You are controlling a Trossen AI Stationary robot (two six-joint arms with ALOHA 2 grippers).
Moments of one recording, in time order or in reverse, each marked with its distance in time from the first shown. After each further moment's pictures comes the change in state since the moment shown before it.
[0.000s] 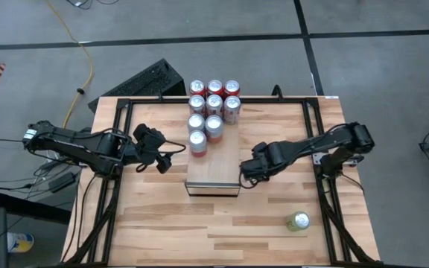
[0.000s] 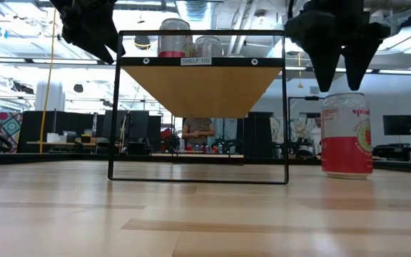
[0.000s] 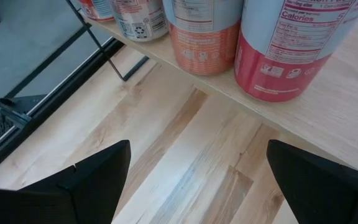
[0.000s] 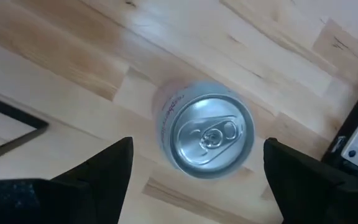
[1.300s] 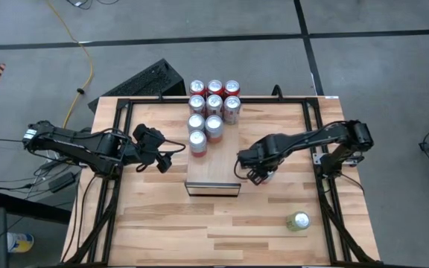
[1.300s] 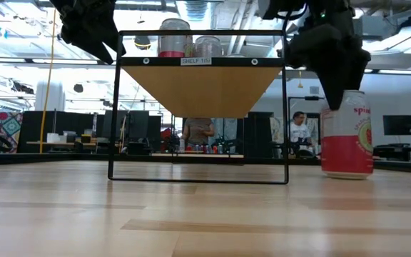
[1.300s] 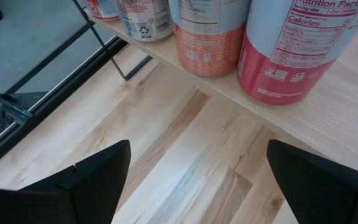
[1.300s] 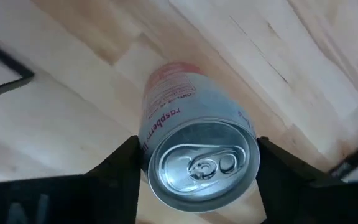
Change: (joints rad) left arm 0.000 0.000 0.000 -0.001 -0.009 -0.027; right arm -0.118 -0.008 -0.097 0.128 -0.189 -0.351
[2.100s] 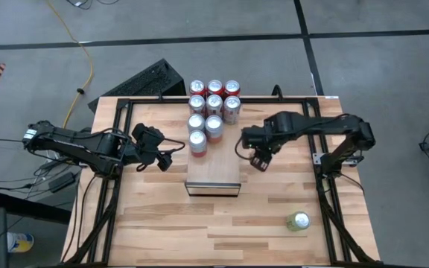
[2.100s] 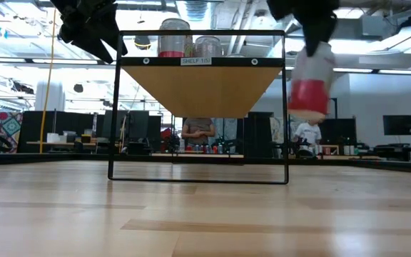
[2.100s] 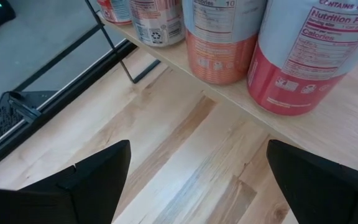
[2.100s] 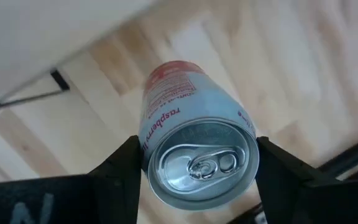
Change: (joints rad) left arm 0.000 0.000 0.000 0.002 -0.037 -0.027; right arm -0.077 -0.027 0.345 -0.263 0.133 -0.361
